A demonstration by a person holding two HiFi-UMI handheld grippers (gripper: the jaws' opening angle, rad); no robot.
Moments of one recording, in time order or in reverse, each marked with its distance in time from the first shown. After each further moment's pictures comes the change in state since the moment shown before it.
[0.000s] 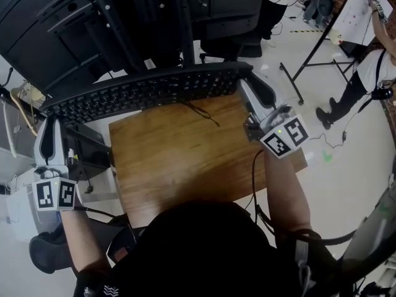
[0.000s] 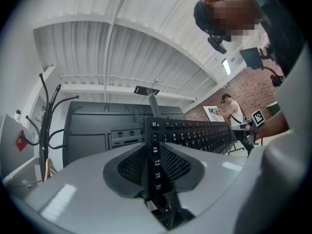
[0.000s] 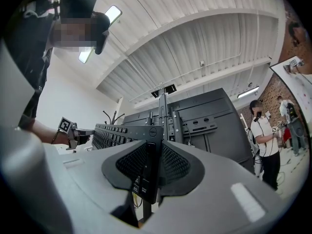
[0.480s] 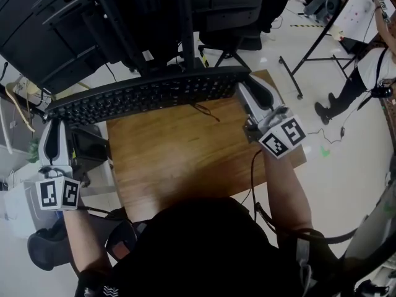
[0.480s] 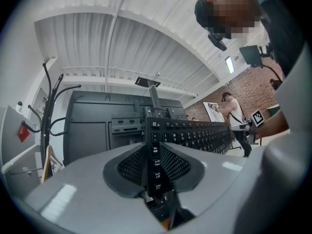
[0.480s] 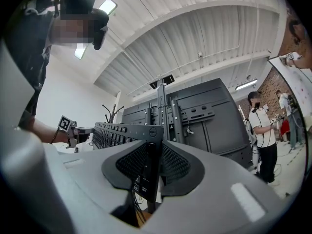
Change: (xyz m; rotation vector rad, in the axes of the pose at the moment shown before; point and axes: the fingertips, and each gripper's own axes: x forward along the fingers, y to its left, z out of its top) left arm 0.006 0.000 -0.022 -0.037 0.092 -0.008; right arm 0.002 -0.005 -0.022 0.051 0.099 -0.011
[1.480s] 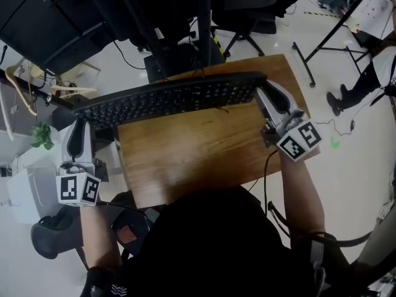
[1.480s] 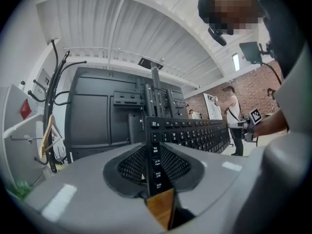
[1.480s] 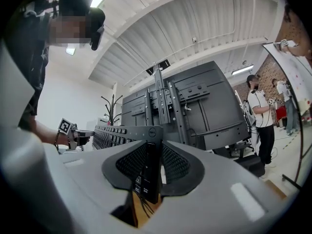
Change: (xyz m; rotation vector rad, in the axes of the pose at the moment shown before) left arm -0.030 -0.017 -0.082 -0.094 0.171 -0.019; right arm -0.029 0.012 -0.060 0.092 0.148 -0.008
